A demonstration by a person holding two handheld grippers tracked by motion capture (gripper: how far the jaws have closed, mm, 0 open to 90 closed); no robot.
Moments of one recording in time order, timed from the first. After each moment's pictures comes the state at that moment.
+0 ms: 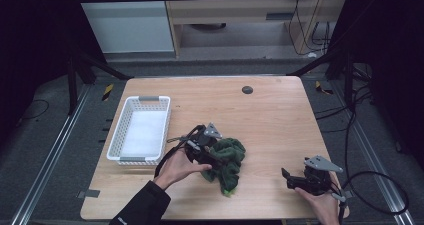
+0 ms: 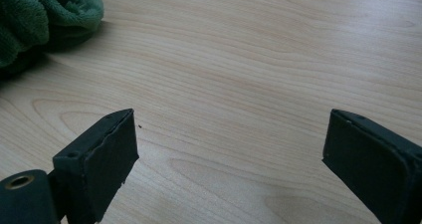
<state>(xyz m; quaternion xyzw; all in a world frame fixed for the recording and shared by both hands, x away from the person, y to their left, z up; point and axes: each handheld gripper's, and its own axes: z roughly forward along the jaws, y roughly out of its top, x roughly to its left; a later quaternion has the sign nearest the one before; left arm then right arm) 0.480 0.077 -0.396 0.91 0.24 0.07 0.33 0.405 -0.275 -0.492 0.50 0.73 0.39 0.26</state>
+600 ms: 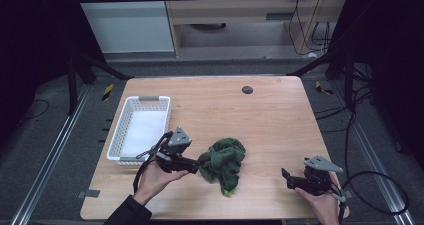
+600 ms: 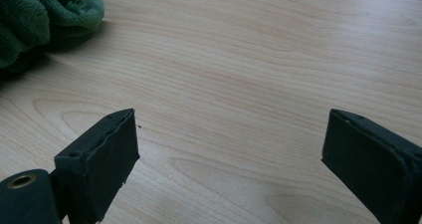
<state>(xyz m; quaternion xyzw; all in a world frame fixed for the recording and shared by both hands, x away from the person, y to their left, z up) 0.448 0.148 -0.397 0.85 0.31 0.14 0.41 0.405 -0.275 -0.493 0.50 0.73 0.39 0.26</state>
